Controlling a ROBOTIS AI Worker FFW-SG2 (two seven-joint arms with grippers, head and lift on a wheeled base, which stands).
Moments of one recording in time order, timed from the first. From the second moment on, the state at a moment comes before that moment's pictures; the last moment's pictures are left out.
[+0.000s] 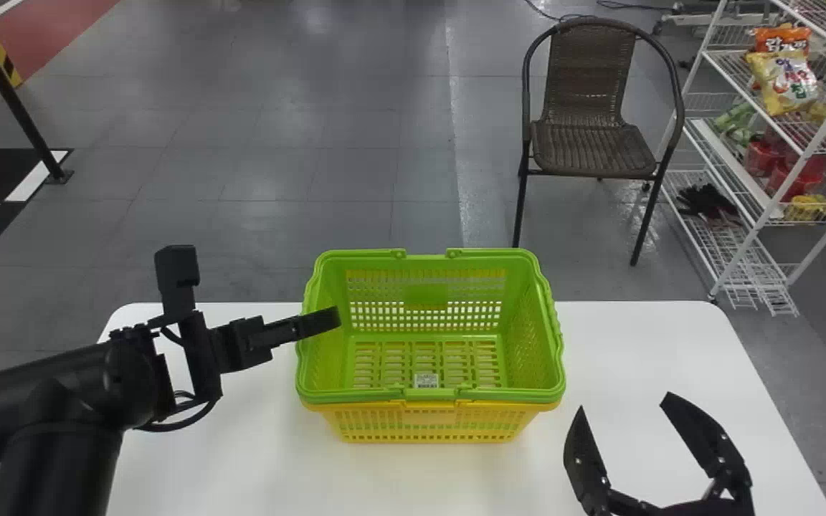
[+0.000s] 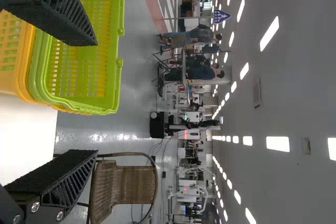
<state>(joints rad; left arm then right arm) -0.23 0.08 0.21 -1.37 0.22 0.89 -0.70 0.64 -0.12 0.08 -1.87 -0.05 -0.32 0.08</state>
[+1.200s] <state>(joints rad) -0.25 0.08 0.19 -1.59 0.36 1.17 -0.68 0.63 -0.12 0.06 -1.85 -0.07 -0.32 0.08</state>
